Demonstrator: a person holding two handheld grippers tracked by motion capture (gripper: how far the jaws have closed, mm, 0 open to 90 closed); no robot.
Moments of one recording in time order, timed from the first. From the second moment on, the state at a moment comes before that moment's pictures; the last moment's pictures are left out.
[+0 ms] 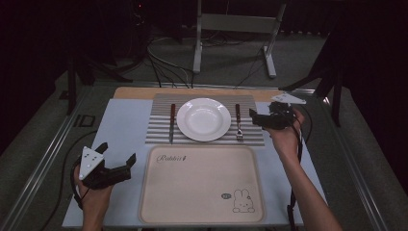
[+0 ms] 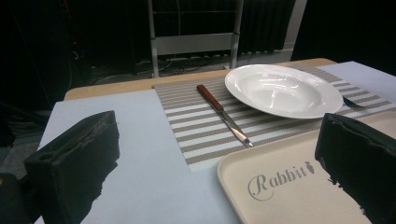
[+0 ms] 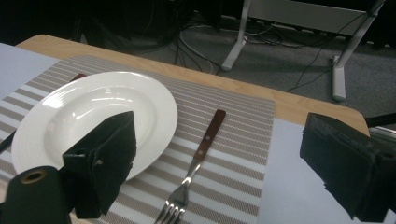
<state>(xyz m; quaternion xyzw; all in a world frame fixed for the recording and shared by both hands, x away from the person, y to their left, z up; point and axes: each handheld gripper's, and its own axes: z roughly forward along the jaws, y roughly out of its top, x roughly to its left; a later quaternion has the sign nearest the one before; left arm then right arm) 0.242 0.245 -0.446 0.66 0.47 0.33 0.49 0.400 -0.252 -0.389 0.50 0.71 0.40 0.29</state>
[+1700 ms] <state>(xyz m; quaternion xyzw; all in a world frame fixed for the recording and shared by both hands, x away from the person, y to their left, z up) 0.242 0.246 -0.447 0.65 0.47 0.33 0.50 0.484 -0.219 -0.461 0.57 0.71 0.33 0.25</state>
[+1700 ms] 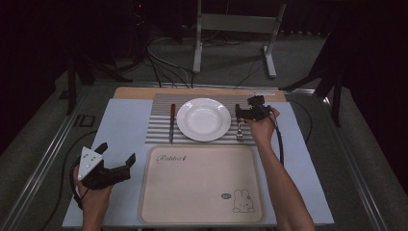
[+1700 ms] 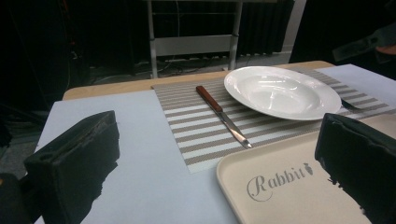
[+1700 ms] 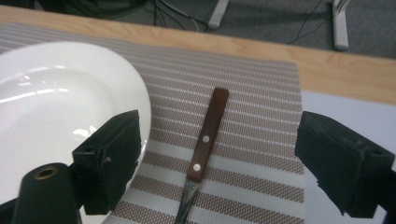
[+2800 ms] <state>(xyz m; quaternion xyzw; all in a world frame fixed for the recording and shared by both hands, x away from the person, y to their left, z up) 0.242 0.248 -0.449 0.66 0.47 0.32 0.50 0.500 -0.206 -0.510 0.60 0.74 0.26 0.17</state>
